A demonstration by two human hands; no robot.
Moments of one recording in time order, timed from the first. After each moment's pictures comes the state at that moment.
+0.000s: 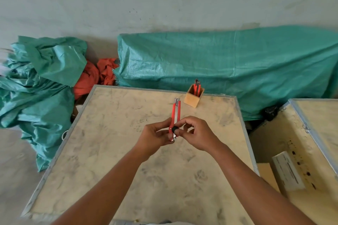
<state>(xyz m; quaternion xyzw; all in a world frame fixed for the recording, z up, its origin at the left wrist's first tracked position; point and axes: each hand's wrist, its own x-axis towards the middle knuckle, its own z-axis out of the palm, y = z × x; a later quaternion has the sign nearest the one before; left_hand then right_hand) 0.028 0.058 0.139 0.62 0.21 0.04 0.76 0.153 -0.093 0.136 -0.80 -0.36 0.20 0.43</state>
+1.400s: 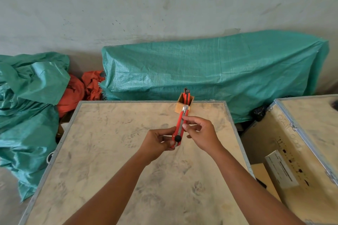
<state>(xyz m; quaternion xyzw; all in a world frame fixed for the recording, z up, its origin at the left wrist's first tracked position) 0.079 0.059 0.143 0.70 0.17 0.00 0.69 0.188 -0.100 0.137 -0.78 -0.19 0.15 0.58</state>
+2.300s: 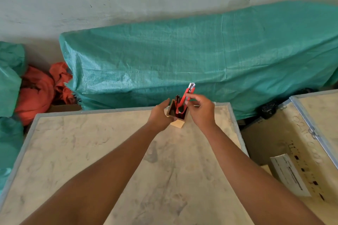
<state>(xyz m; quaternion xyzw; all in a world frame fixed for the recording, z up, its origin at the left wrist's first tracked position) 0.348 0.119 0.052 0.83 0.22 -0.06 0.51 0.423 -0.034 0.046 -0.84 -0.16 -0.02 0.52</state>
